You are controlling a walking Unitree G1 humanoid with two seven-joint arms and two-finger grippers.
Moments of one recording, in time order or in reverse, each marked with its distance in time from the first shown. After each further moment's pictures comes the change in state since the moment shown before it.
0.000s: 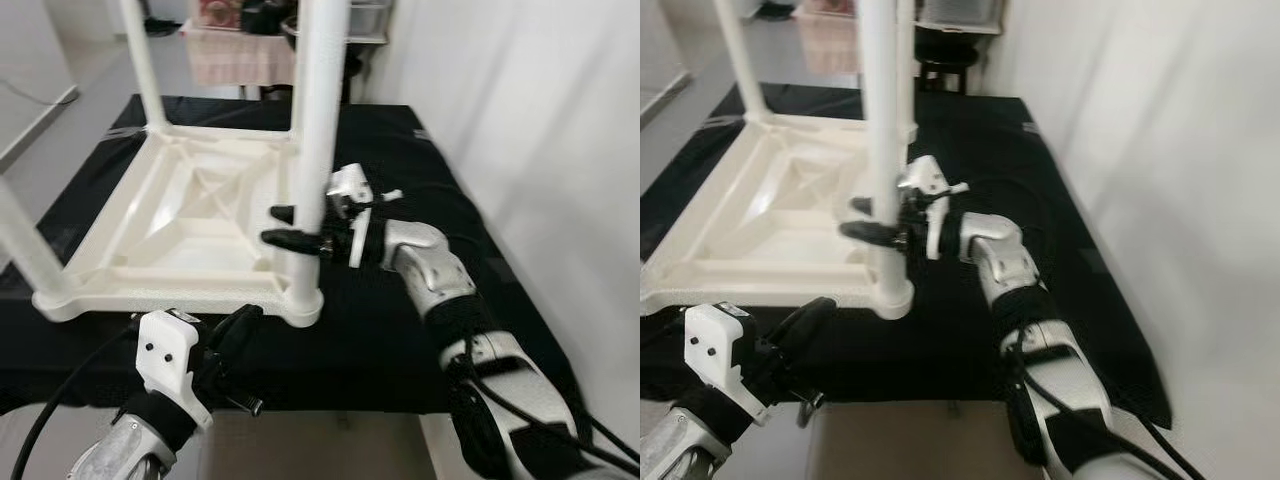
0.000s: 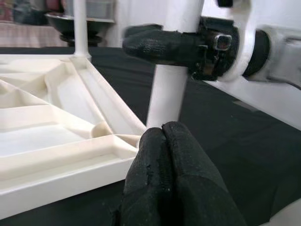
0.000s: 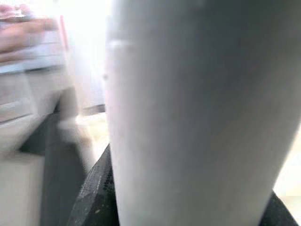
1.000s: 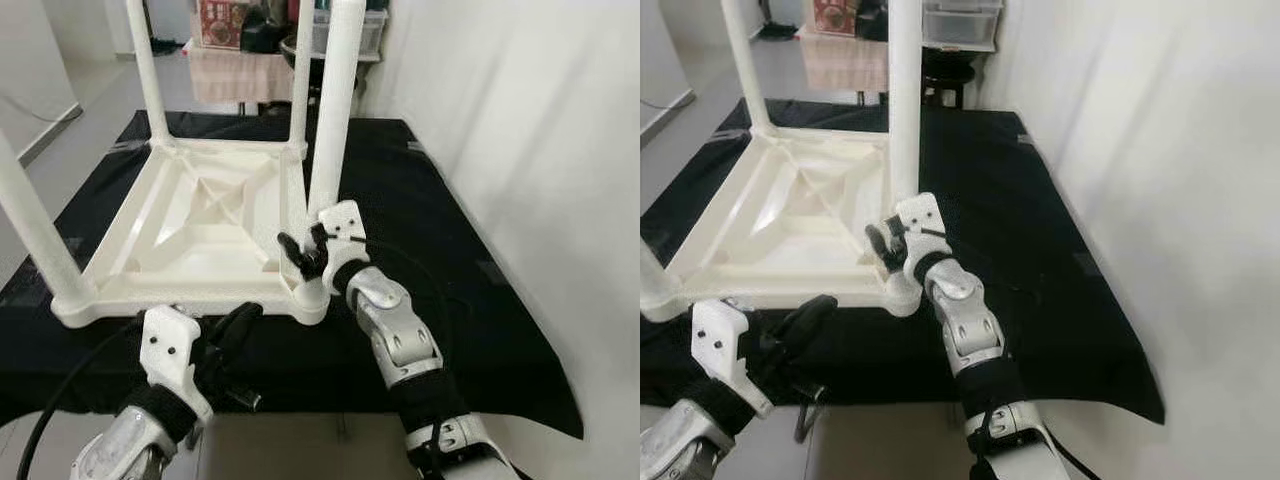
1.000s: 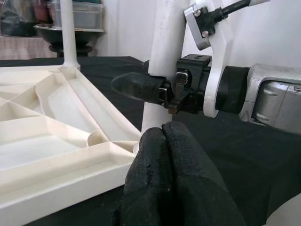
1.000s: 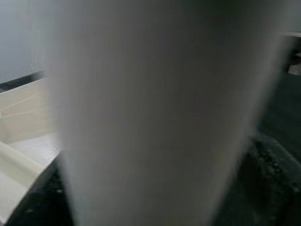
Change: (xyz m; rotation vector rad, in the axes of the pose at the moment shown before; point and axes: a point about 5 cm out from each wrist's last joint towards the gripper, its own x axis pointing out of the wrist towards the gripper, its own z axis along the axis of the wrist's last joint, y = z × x) left arm 0.007 0.005 -0.005 0.011 -0.001 -0.010; right arm 0.017 0.018 -0.033 -0.017 0.094 -0.426
